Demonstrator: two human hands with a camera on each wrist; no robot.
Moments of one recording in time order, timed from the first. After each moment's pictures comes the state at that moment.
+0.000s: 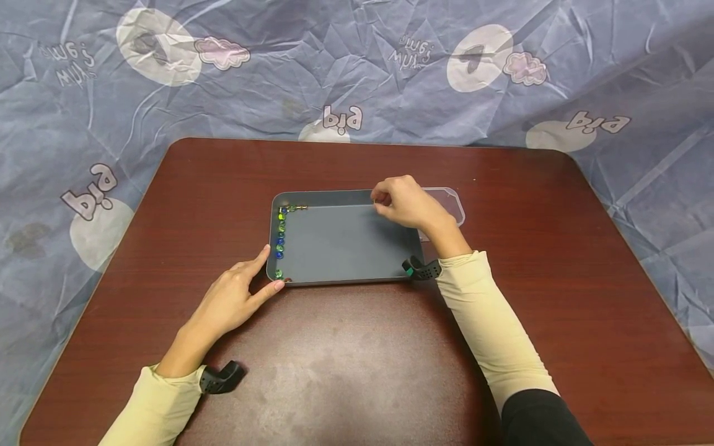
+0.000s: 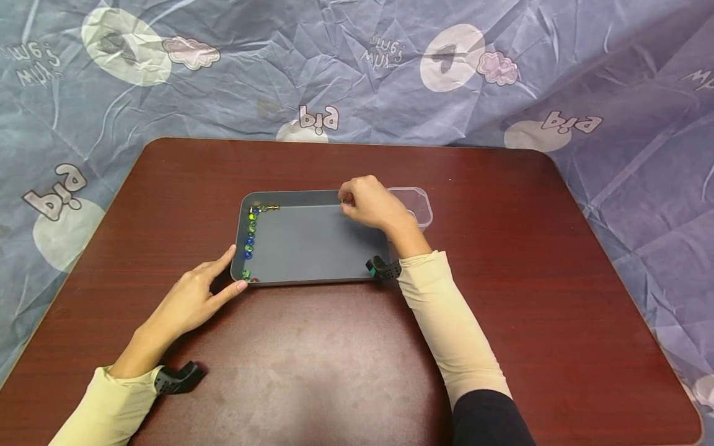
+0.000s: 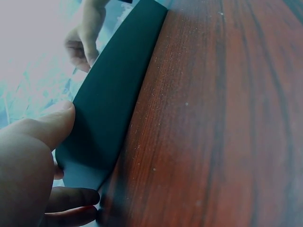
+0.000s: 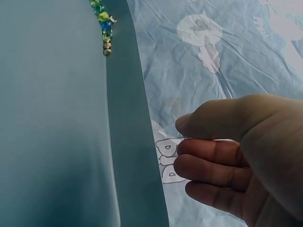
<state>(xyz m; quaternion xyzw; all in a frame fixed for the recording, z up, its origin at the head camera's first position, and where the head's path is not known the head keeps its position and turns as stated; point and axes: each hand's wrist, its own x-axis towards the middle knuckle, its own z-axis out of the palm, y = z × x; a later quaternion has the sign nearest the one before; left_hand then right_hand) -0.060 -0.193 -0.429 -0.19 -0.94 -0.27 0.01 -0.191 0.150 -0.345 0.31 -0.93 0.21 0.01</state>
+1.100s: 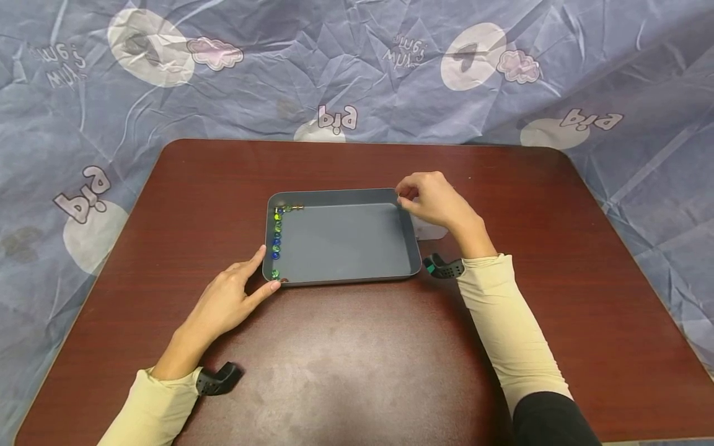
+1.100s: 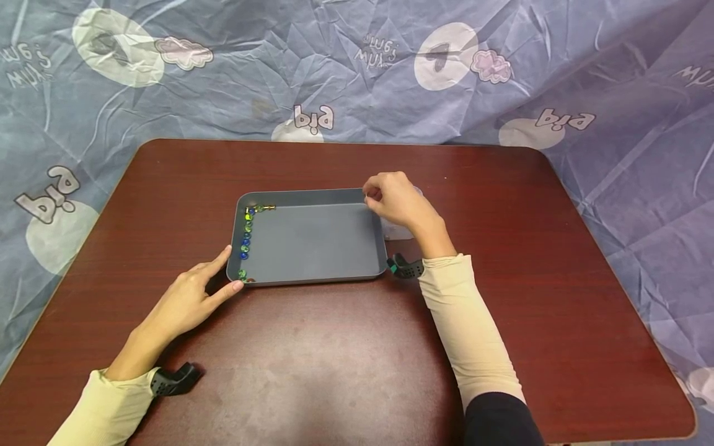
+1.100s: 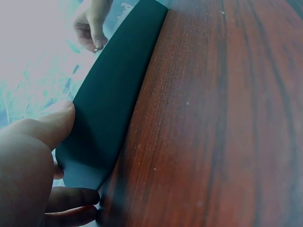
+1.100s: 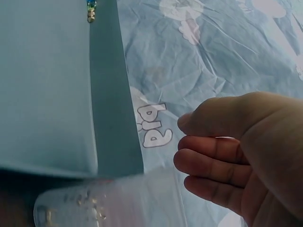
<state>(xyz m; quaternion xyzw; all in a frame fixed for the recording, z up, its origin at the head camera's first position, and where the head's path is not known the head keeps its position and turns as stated) -0.060 -0.192 -0.428 -0.17 -0.95 -0.28 0.00 -0.179 0.195 -0.338 0.25 -0.94 0.23 0.04</state>
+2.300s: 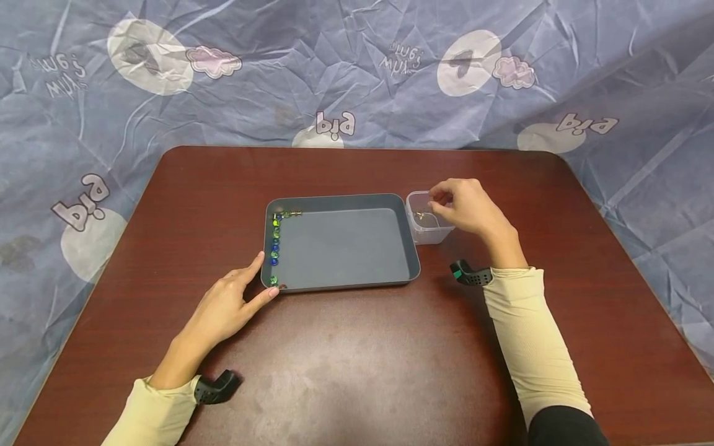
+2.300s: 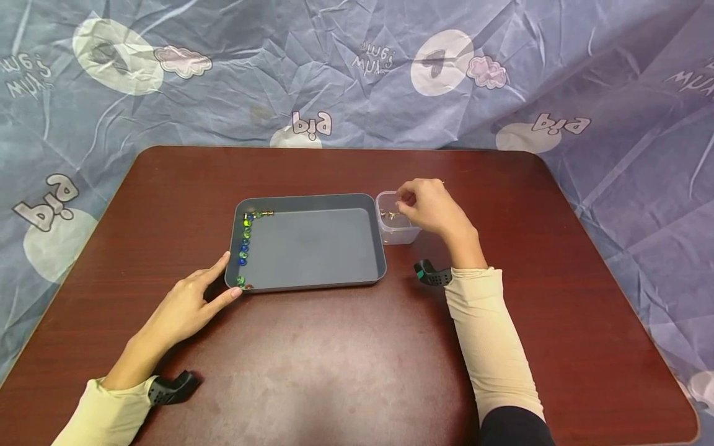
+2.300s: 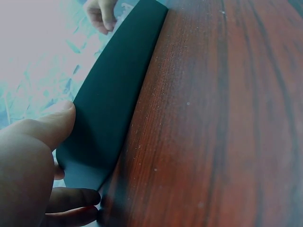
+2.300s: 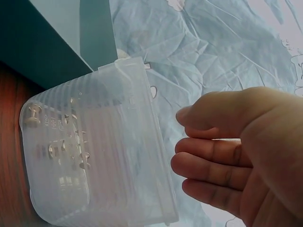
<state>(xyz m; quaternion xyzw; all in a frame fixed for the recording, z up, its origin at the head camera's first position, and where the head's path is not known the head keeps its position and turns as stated) -0.056 -0.192 -0.428 -0.18 -0.95 -0.27 0.00 -0.169 0.249 -0.336 0.20 -0.96 0.22 0.05</state>
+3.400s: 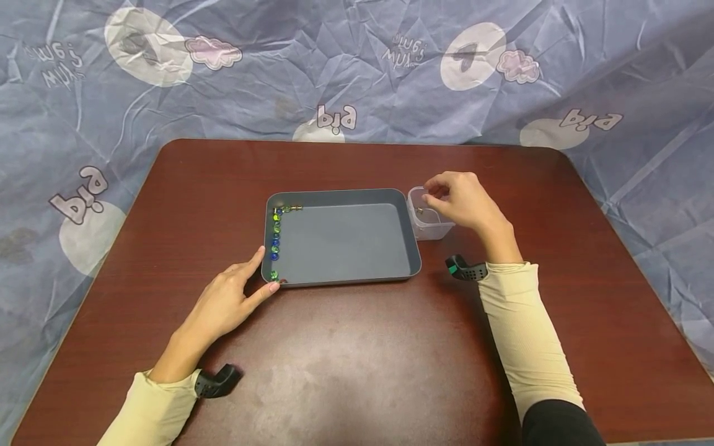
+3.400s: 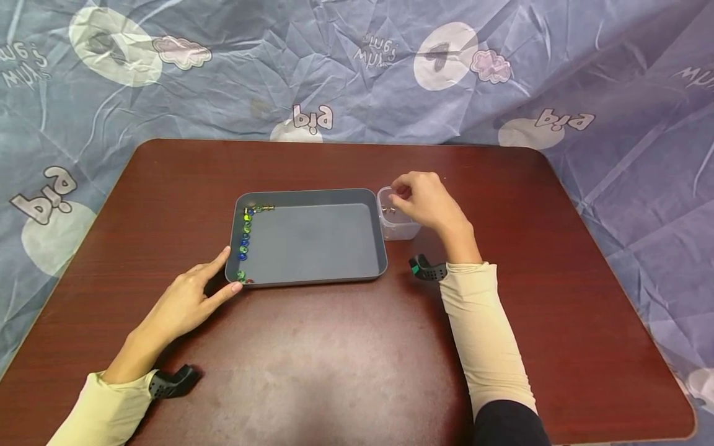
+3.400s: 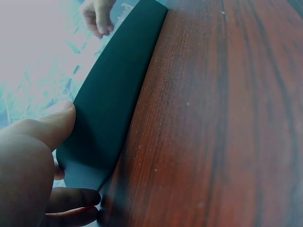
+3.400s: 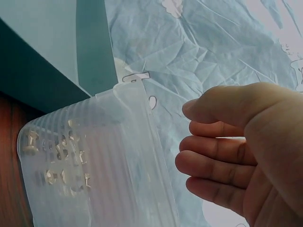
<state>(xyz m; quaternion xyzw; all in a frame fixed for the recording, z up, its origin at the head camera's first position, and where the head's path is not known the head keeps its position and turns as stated) -0.059 -0.193 -0.428 -0.18 -0.94 -0.27 0.01 -0.173 0.238 -0.338 0.20 -0.95 0.22 0.06</state>
